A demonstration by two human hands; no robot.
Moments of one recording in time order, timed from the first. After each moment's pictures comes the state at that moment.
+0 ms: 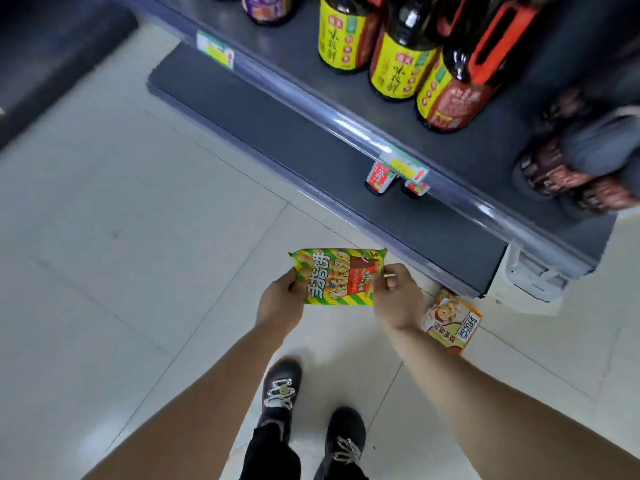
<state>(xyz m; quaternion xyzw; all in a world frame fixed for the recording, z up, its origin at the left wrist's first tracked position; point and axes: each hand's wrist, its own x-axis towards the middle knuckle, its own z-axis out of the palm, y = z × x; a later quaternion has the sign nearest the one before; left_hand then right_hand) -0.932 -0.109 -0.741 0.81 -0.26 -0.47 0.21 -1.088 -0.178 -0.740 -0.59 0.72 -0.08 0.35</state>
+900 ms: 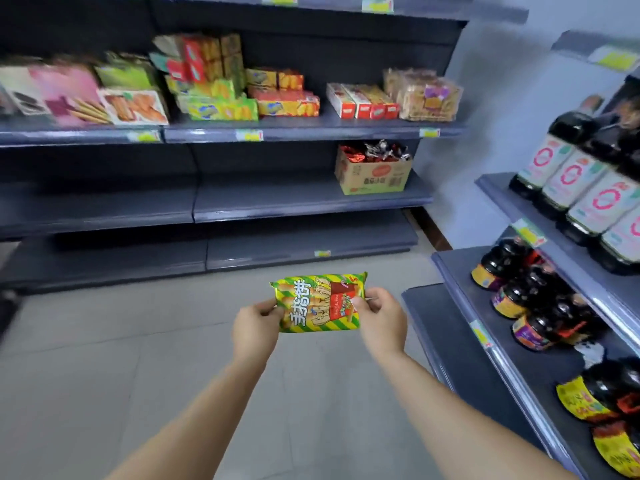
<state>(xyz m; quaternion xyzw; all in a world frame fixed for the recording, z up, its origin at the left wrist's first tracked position) -0.576 0.184 -0.379 0.81 0.09 -0.13 0.56 -0.633 0.012 -0.371 -0.80 0.33 -0.14 0.48</state>
